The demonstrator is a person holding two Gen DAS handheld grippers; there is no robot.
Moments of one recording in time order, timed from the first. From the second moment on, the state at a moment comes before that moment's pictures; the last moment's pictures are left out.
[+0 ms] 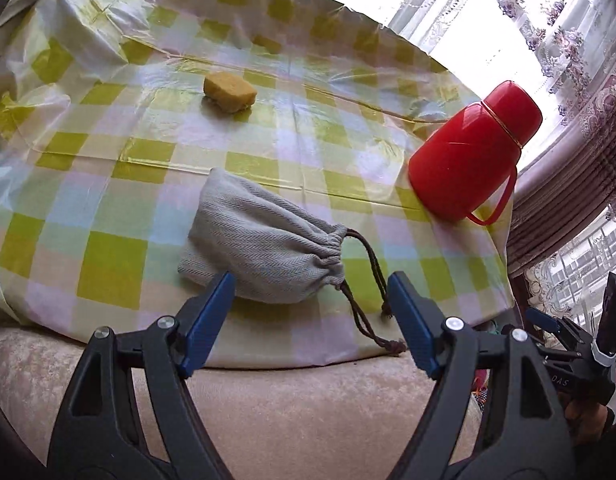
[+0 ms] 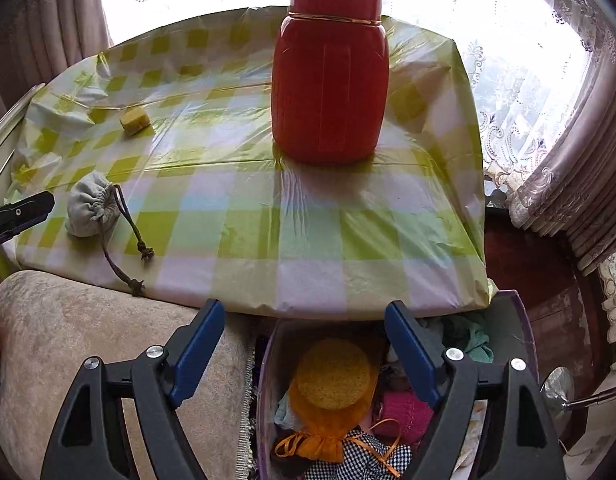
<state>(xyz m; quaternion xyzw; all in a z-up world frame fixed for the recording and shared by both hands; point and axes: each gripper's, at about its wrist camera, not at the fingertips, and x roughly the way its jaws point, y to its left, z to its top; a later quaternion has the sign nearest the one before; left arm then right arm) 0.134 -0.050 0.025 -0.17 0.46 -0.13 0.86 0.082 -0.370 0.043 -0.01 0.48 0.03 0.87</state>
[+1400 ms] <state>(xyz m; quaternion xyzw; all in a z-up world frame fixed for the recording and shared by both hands) 0.226 0.049 -0.012 -0.24 0.42 0.05 0.87 0.338 -0.143 0.018 -0.07 0.45 0.17 0.87</state>
